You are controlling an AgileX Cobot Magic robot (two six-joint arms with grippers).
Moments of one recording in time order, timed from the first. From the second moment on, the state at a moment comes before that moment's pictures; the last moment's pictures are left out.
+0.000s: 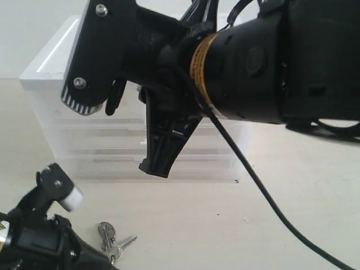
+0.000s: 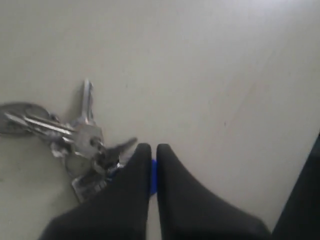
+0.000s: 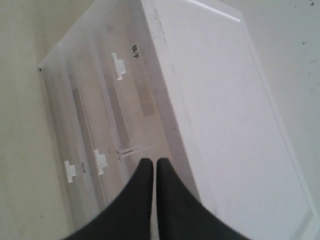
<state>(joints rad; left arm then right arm) -0.47 1.39 -0.34 1.74 -0.48 -1.59 1.14 1.37 -1.06 -0.98 0.54 0.28</state>
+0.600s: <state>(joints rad) -0.56 1.63 -0.41 1.74 -0.30 -1.64 1.14 1.35 -1.06 -0.98 0.56 0.28</state>
